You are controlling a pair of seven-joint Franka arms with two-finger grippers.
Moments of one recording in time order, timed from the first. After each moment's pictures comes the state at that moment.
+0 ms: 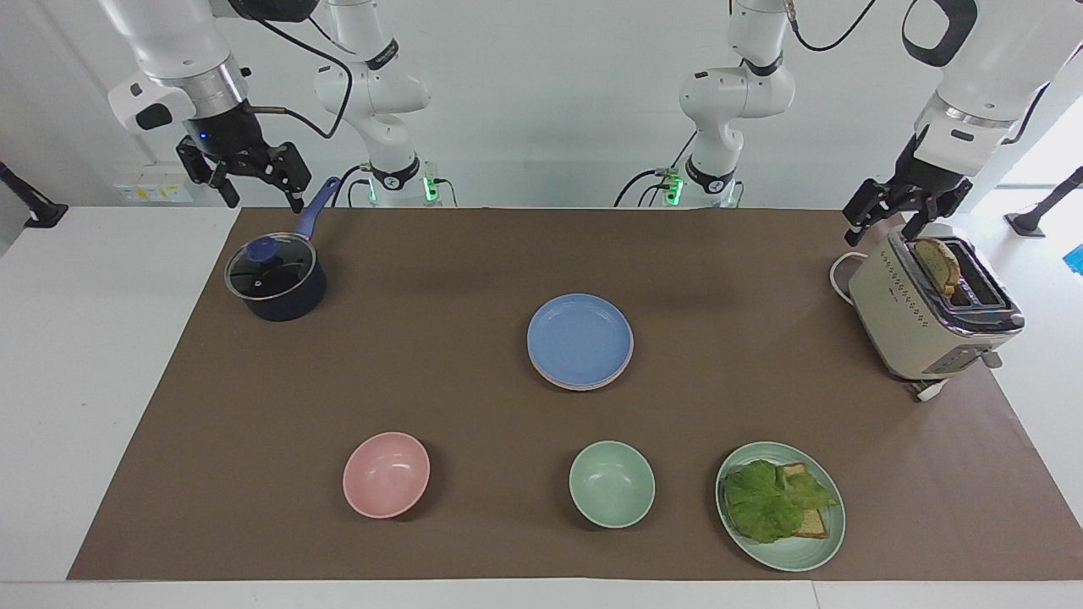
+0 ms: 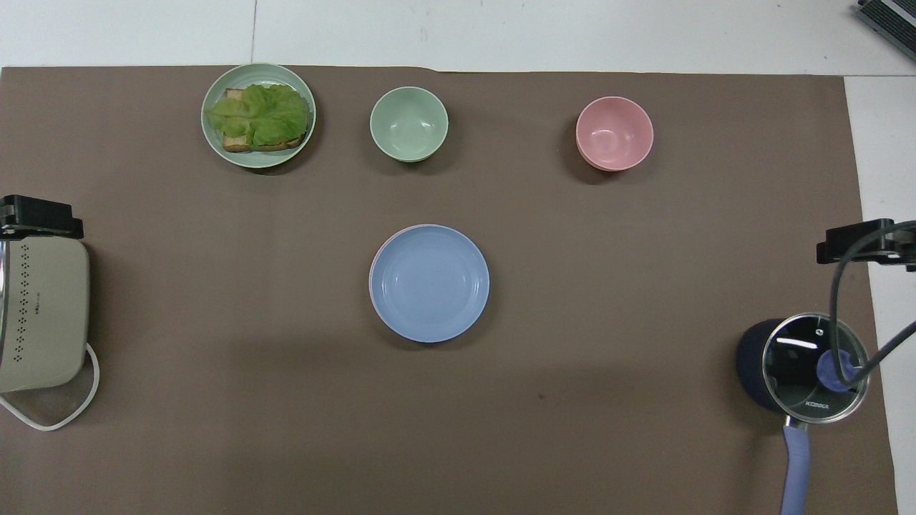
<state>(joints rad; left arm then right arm) 0.01 -0.08 0.00 -1.69 -0.03 1.69 -0.06 0.06 -0.10 -0.09 -1.60 -0.02 1.53 0.08</state>
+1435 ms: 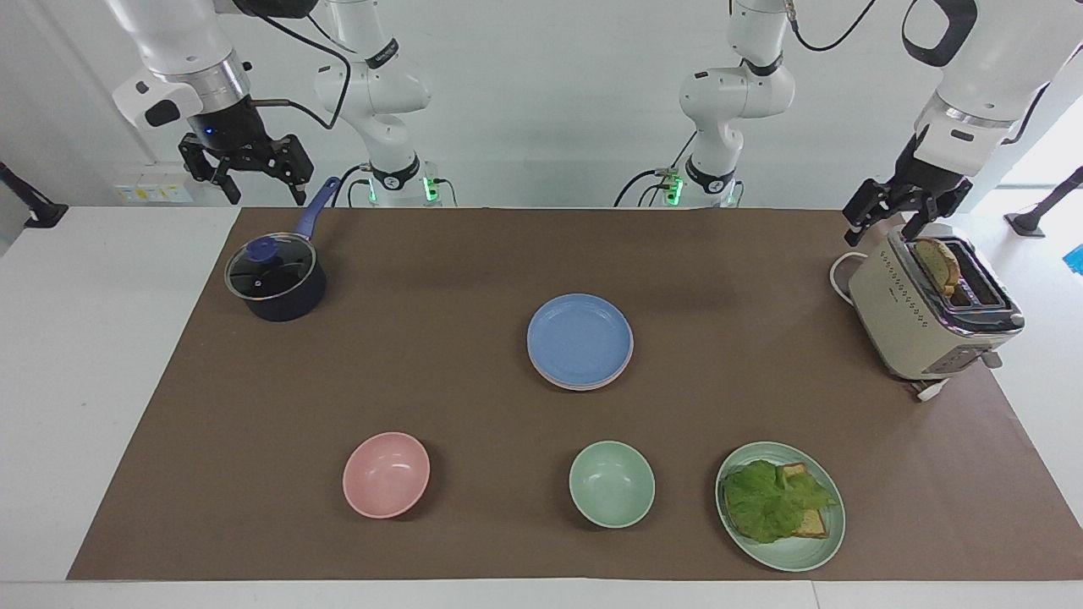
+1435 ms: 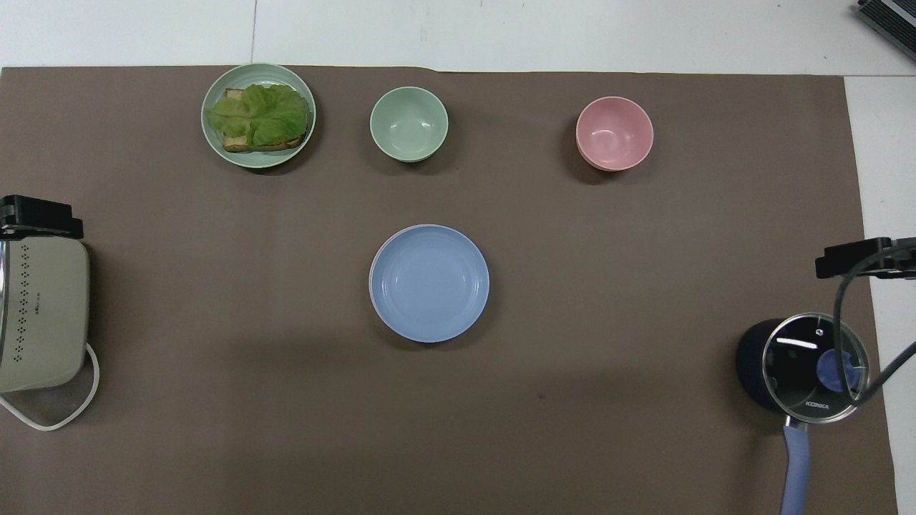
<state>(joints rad) 0.01 -0.08 0.00 -1.69 -0.03 1.69 -0.06 0.06 -0.12 -0.10 -1.65 -0.02 1.54 0.00</state>
